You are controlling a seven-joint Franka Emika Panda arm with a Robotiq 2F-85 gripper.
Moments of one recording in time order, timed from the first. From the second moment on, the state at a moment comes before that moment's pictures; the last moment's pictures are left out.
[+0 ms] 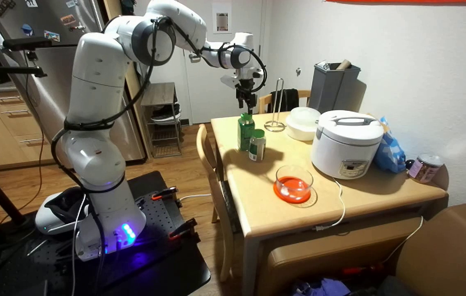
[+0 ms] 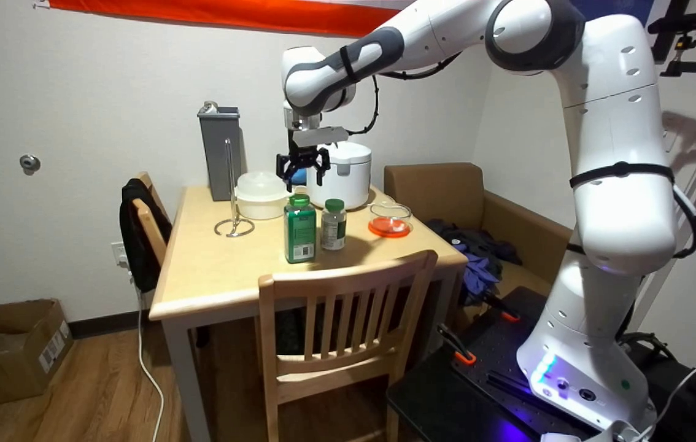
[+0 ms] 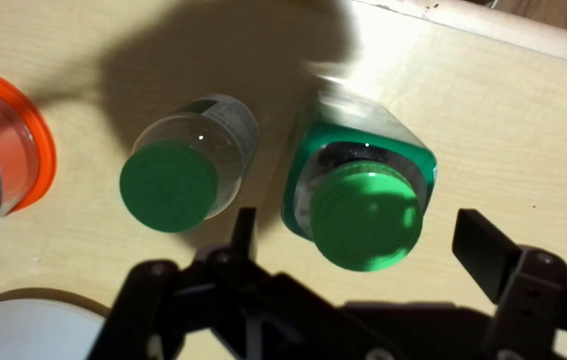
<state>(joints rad) 0.22 0.41 0.06 -1.63 -0.09 2.06 0.42</state>
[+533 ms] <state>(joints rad) 0.22 0.47 0.07 -1.60 -0.01 2.05 0.42</state>
